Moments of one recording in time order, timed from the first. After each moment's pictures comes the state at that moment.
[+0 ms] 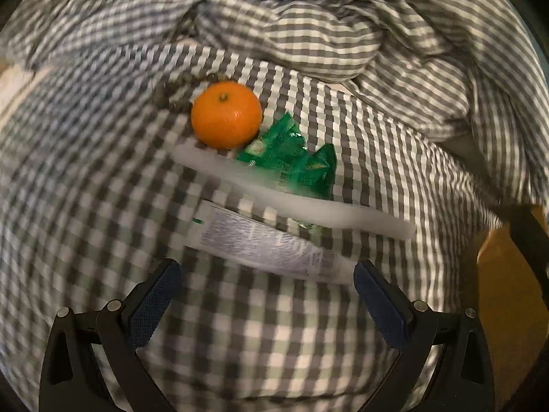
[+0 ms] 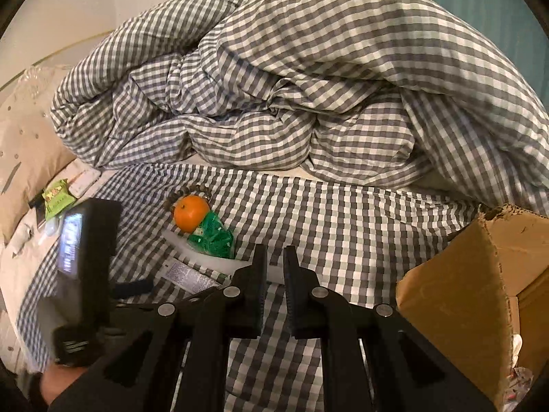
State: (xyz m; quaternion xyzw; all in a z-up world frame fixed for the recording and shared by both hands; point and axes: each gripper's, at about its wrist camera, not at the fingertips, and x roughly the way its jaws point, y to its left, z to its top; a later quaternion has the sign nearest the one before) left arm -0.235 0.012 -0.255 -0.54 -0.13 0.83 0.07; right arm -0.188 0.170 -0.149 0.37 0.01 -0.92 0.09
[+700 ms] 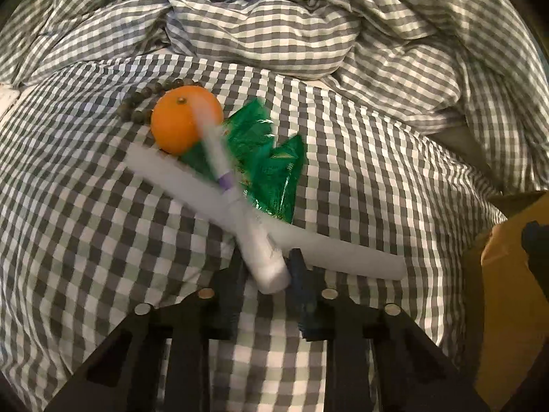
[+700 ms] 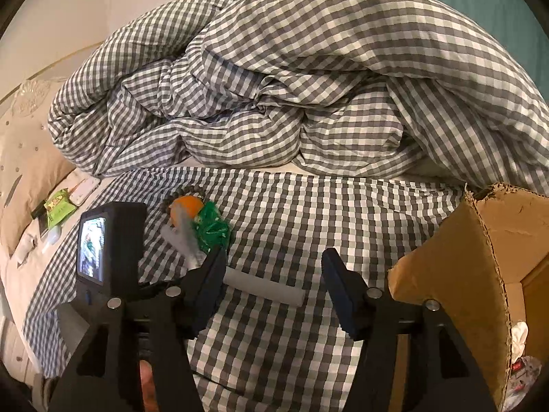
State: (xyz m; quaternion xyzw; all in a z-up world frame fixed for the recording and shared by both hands) left arm -0.243 0.037 -0.259 -0.52 -0.10 0.85 0.09; right arm -0.185 0.186 -0.154 0.38 -0.02 -0.92 0.09
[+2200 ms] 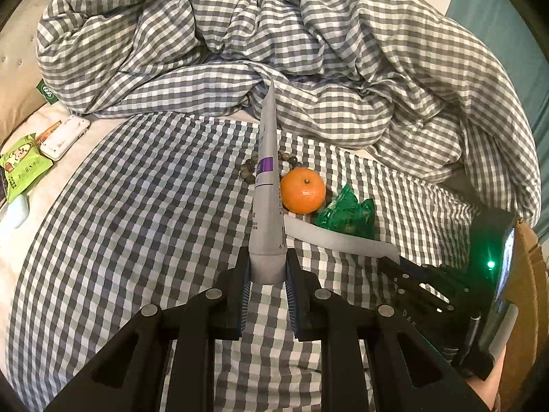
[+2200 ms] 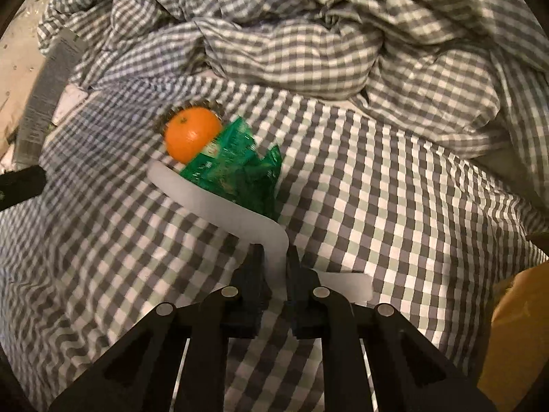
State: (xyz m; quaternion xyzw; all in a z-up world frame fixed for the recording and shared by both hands) left arm -0.204 -0.071 -0.186 -0.46 -0.09 0.88 0.05; right arm -0.228 0.117 -0.234 0.47 0.09 -0.87 0.11
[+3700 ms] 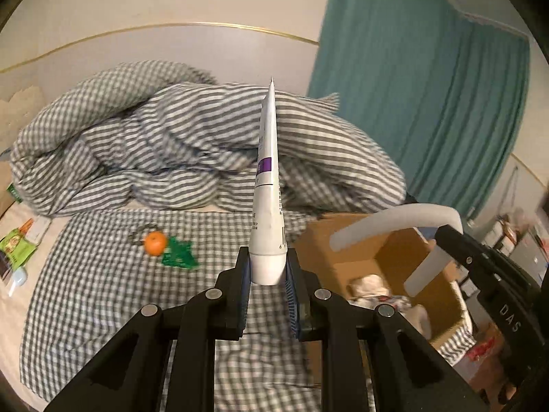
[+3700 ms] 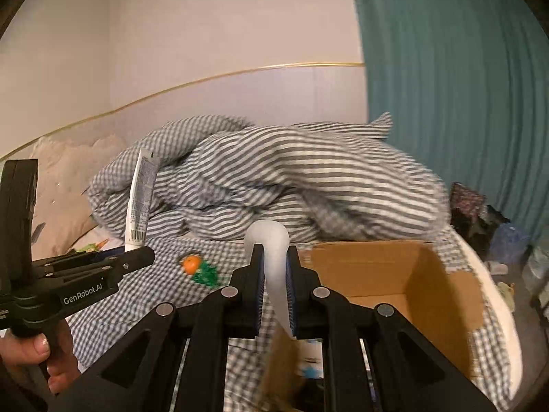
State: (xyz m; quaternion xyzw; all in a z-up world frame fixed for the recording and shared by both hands) left arm -0.039 0.103 0.003 -0.33 -0.03 0.92 0.20; right arm 0.015 0.301 0.020 0.23 -0.04 -0.97 0.03
